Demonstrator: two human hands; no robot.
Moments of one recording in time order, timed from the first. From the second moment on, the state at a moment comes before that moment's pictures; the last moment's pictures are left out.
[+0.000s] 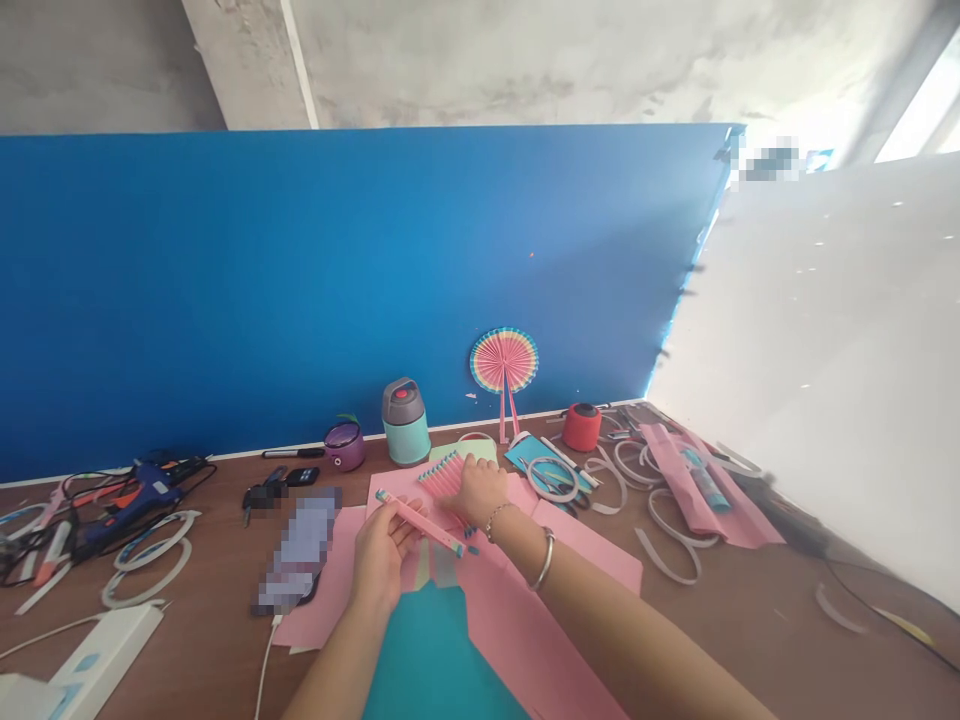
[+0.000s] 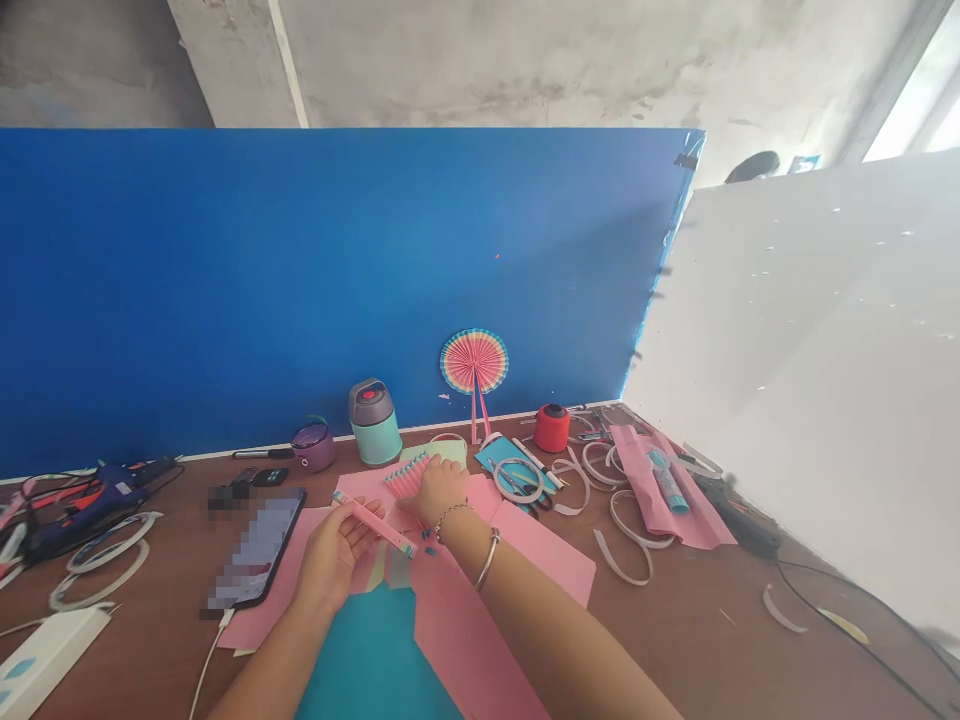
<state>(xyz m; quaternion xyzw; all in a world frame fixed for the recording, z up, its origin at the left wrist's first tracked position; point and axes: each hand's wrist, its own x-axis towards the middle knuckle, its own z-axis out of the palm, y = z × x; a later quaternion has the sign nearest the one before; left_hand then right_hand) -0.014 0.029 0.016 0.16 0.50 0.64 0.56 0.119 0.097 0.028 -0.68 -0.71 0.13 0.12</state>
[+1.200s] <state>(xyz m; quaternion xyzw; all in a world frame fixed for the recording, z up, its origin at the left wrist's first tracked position) 0.016 0.008 0.008 0.30 0.50 0.55 0.60 0.203 0.055 0.025 -0.20 -0.30 0.84 0.40</state>
